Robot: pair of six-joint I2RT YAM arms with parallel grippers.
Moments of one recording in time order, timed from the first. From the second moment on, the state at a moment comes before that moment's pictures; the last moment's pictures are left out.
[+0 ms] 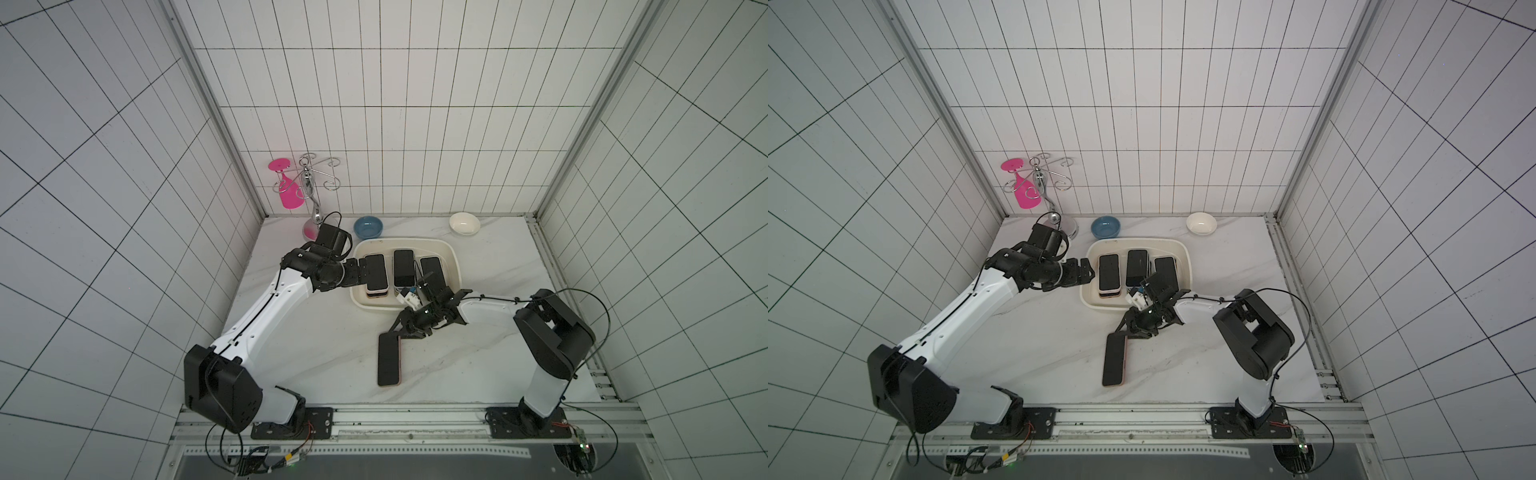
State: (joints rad) left arm -0.38 1.40 1.30 -0.91 0.12 -0.49; right arm 0.81 1.78 0.92 -0.14 -0.79 0.73
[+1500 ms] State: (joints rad) left arm -0.49 2.20 1.82 -0.97 -0.14 -0.60; right arm 0.59 1.35 0.97 -0.72 -0.57 0.47
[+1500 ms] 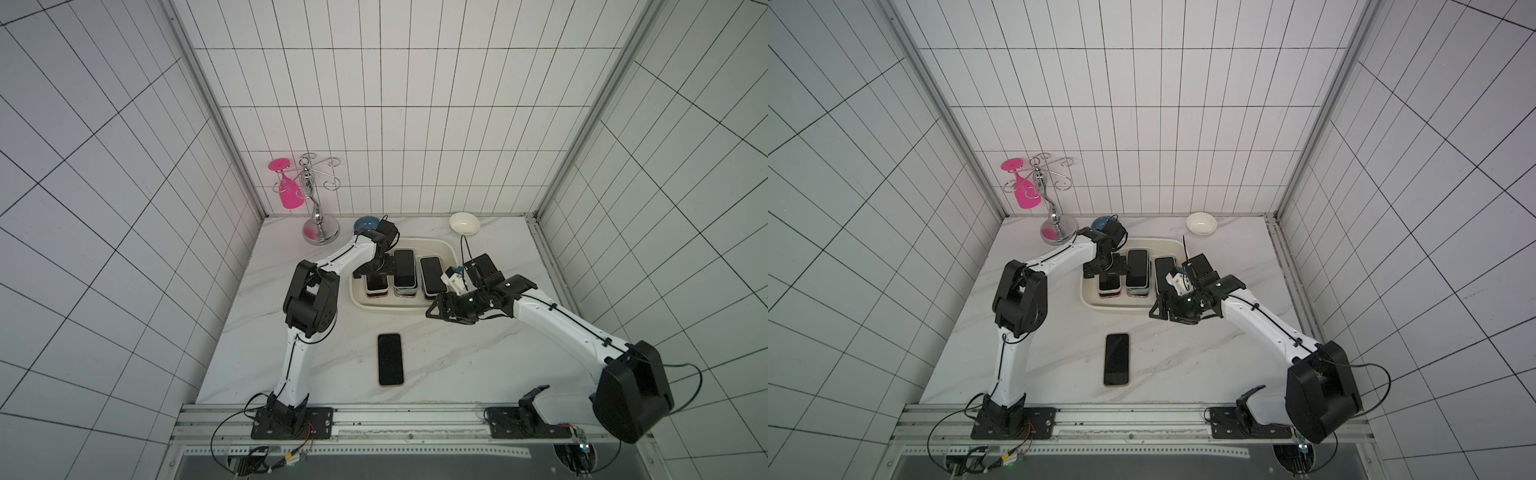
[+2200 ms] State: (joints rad) left arm -0.48 2.17 1.75 -0.91 -0.09 -0.56; right arm 0.59 1.36 0.98 -0.72 -0.57 0.46
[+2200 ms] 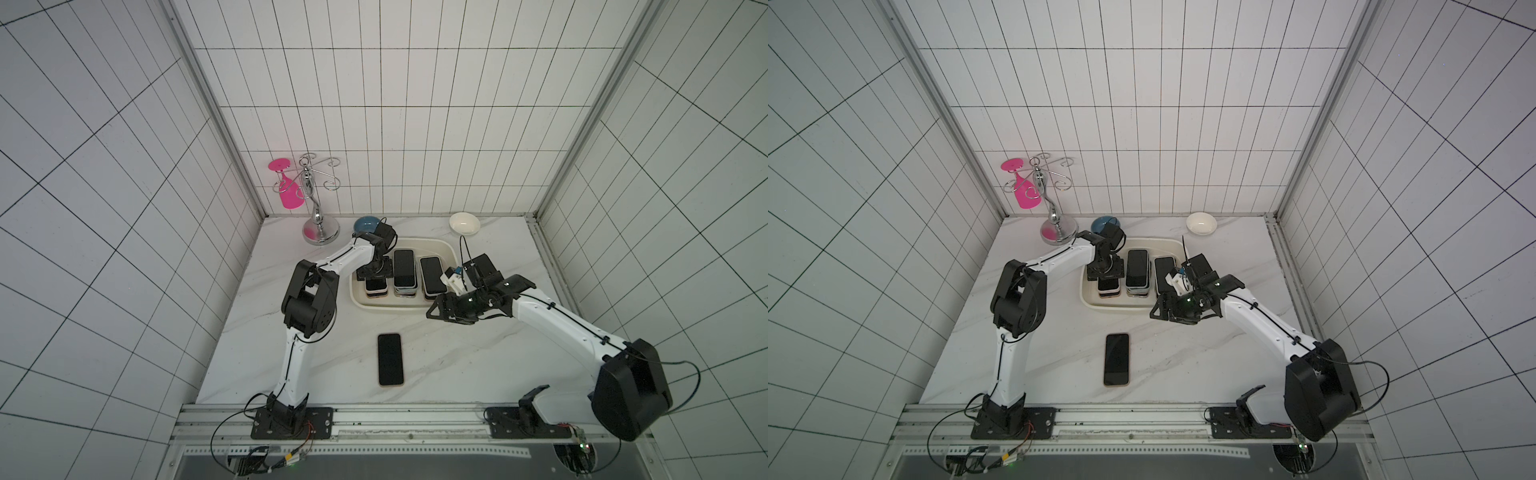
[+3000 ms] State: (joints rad) left arm -0.54 1.74 1.60 -1.03 0.08 -0.37; right arm 0.43 1.98 1.74 -0.64 -0.94 0.51
